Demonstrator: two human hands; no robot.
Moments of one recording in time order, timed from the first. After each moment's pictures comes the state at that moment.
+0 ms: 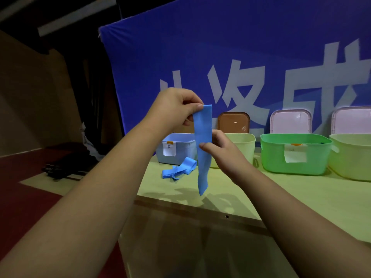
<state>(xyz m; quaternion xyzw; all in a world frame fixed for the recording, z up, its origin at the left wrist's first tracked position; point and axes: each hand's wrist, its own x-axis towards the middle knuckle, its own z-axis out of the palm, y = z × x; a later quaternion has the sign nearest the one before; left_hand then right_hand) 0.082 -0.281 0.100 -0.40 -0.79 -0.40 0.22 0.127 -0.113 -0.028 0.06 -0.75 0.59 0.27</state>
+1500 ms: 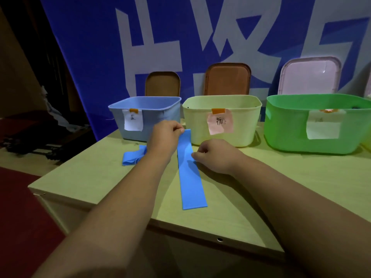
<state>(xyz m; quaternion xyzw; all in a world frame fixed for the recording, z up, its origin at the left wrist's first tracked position) -0.159 -0.145 -0.132 -0.24 -0.87 -0.40 0.16 -0.022 -0.004 -0.131 -0.10 -0.96 0.23 0.09</state>
